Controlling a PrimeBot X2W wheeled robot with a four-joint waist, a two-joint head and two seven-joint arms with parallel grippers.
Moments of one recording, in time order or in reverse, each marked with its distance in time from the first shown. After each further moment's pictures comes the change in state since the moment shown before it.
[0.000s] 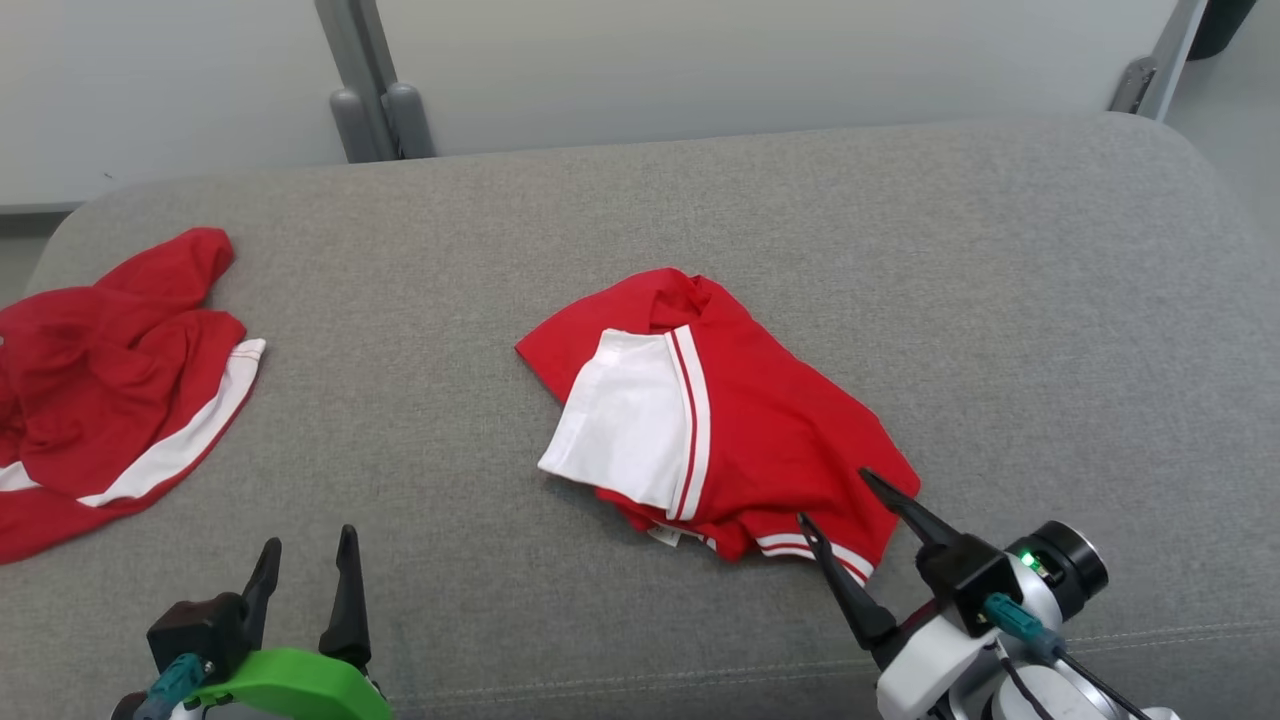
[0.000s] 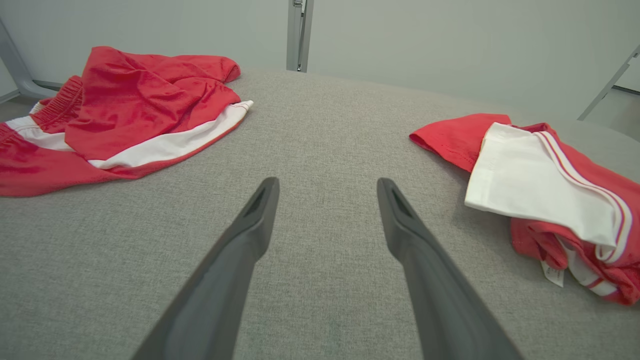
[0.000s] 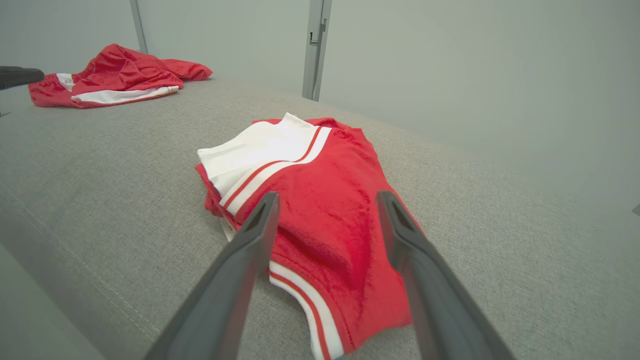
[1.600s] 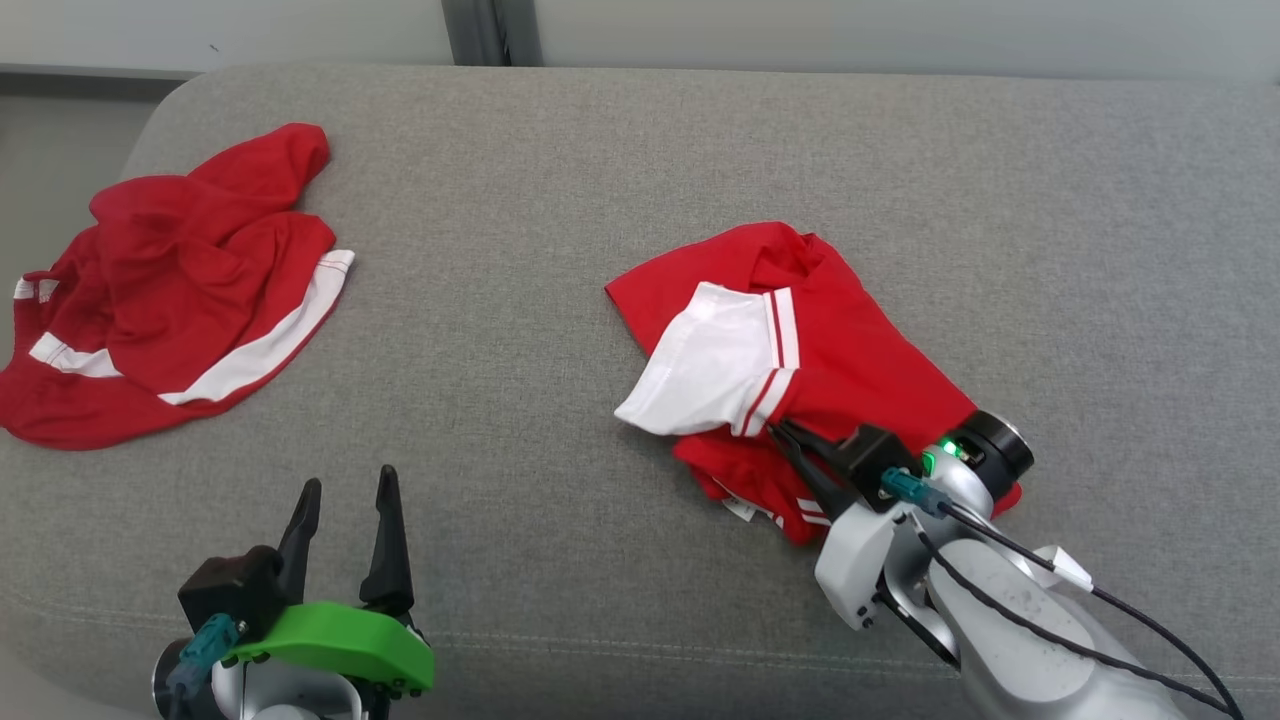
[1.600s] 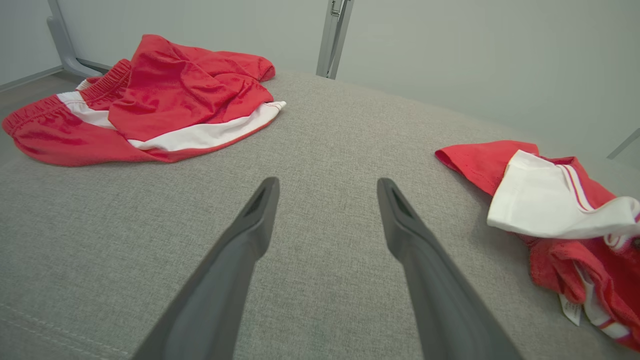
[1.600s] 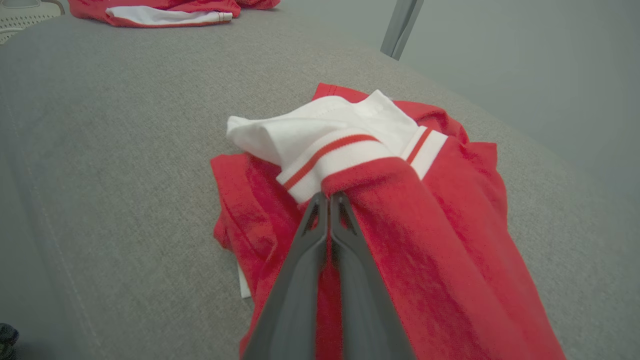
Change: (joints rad) left arm -0.051 -0.091 0.007 -0.055 0.038 0.001 0.000; right arm -0.343 0.034 0.160 0.362 -0.040 0.021 0.077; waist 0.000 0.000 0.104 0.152
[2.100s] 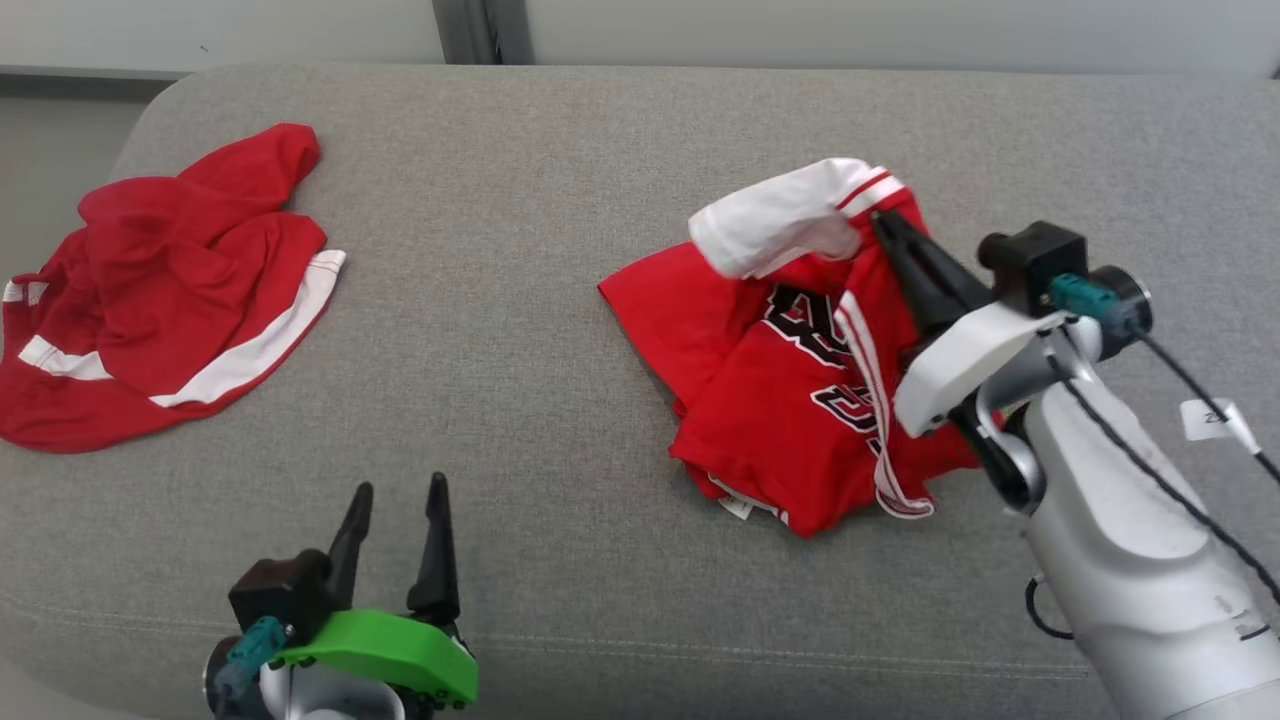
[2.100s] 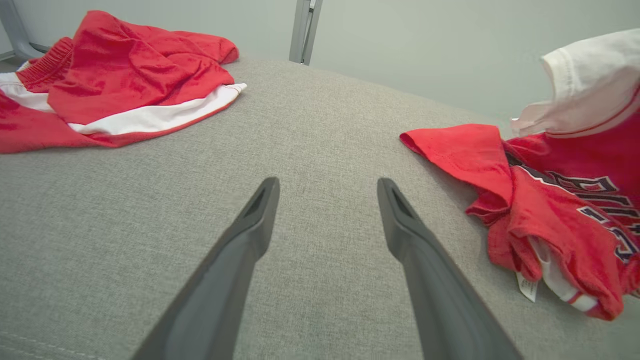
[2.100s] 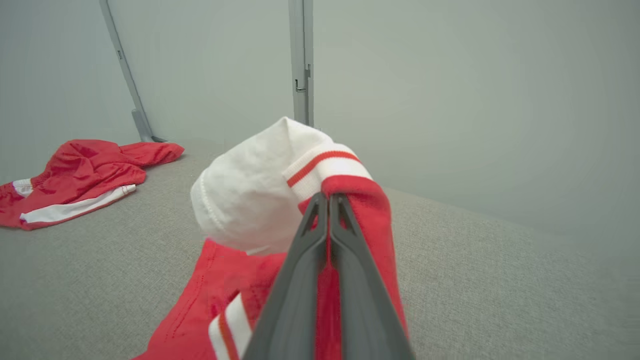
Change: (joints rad) left arm 0.001 -0.030 -0.034 0.001 -0.001 -0.011 0.000; right arm -0.150 -0.003 -0.219 -0.100 0.223 0.000 0.030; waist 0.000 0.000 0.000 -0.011
